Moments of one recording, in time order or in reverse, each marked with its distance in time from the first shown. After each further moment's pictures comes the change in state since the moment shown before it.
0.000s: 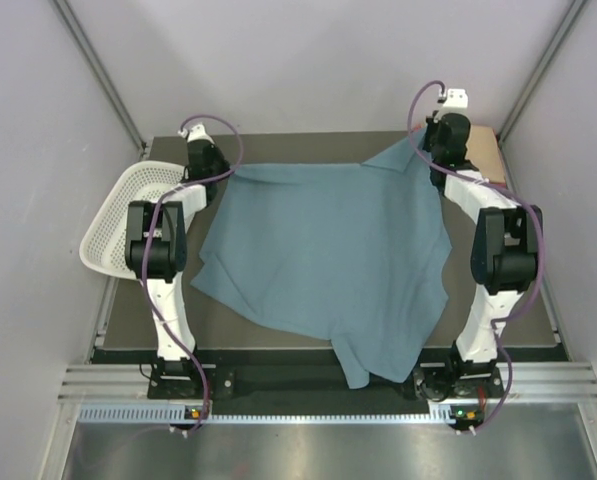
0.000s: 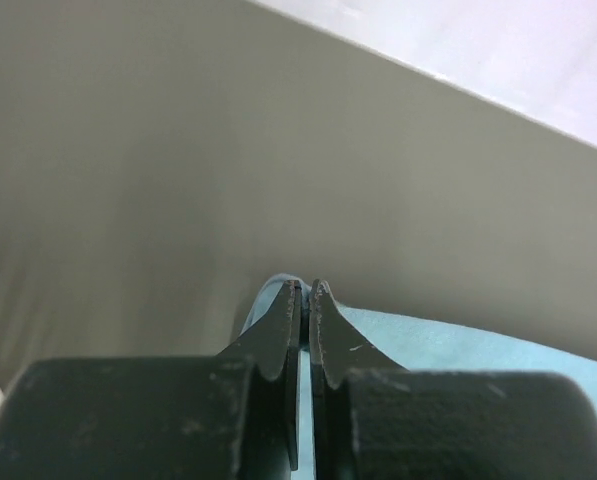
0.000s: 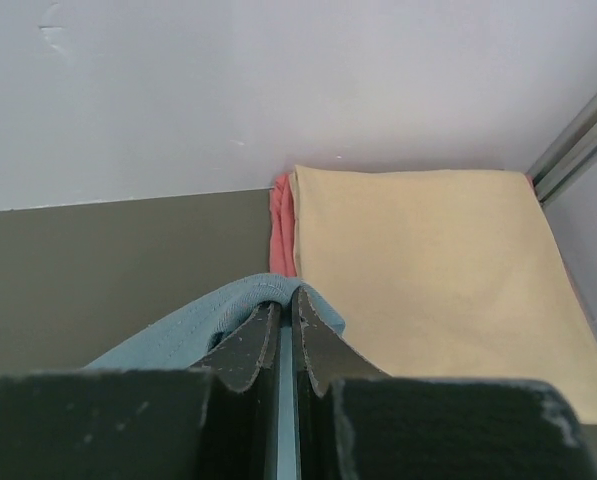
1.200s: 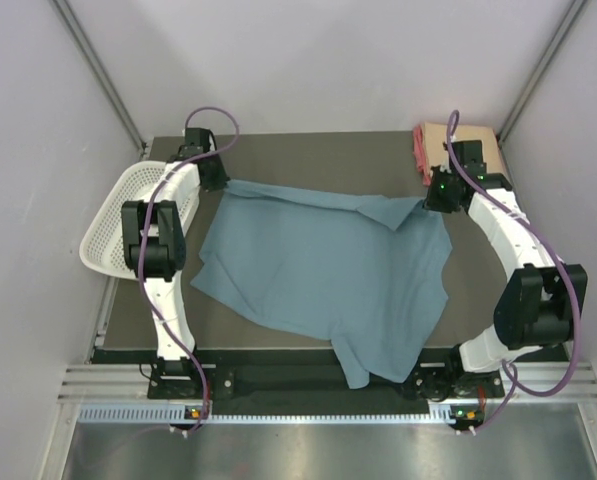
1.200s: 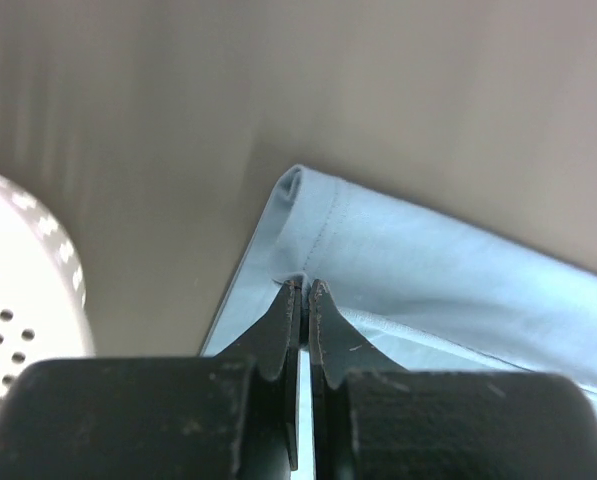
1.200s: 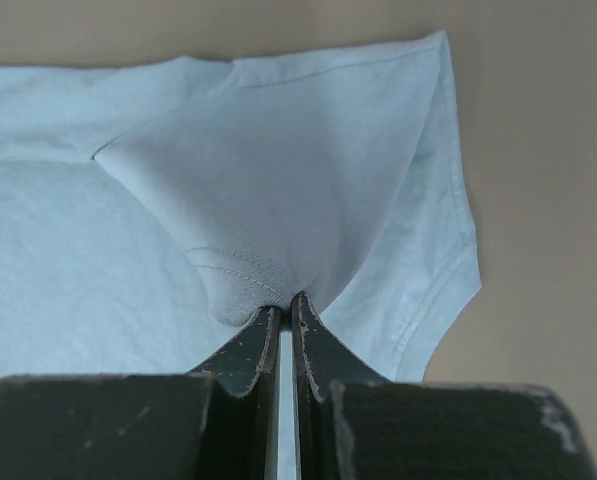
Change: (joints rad) left arm 0.017 0.017 0.283 -0.733 0.074 0.068; right arm 0.014 -0.412 -0.138 -0.975 -0.227 0.276
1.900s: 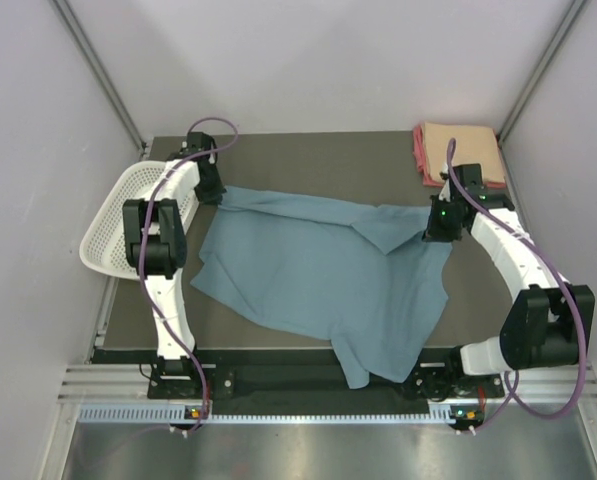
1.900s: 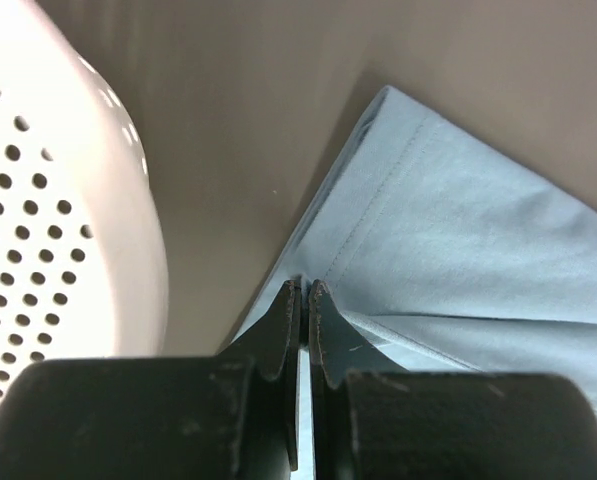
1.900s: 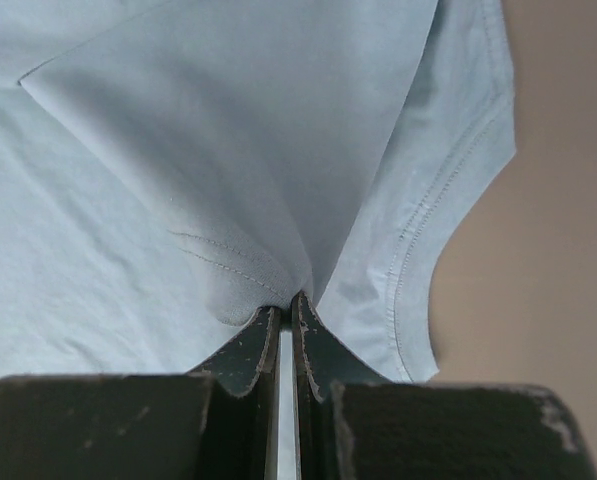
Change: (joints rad) left arm 0.005 0.029 0.050 -0.262 -0.092 0.025; right arm 0.000 -0.123 -0.166 -0.123 -0.060 0.001
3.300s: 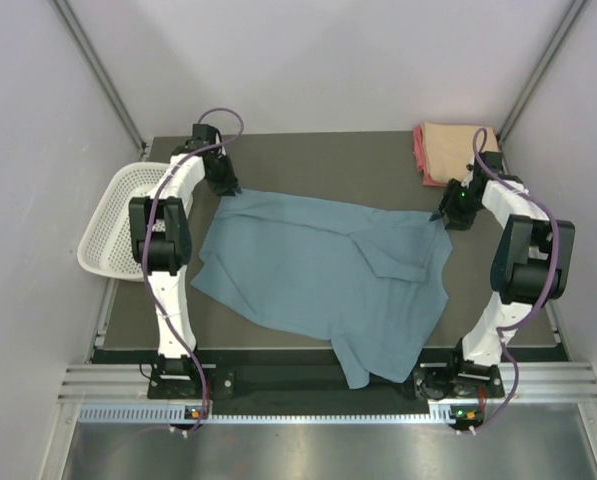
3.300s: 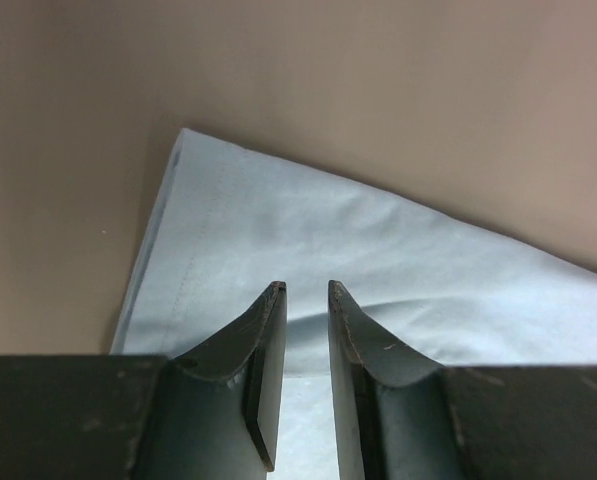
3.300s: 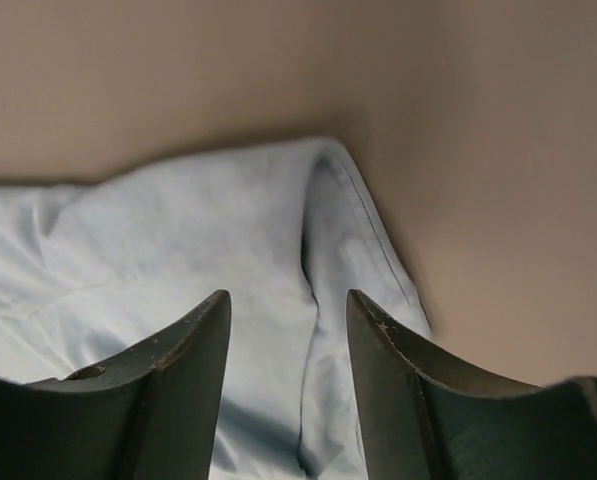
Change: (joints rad) left arm -0.026 0.053 0.115 0.006 0.230 -0.054; right arm -0.239 0.416 0.187 0.129 -0.137 0.050
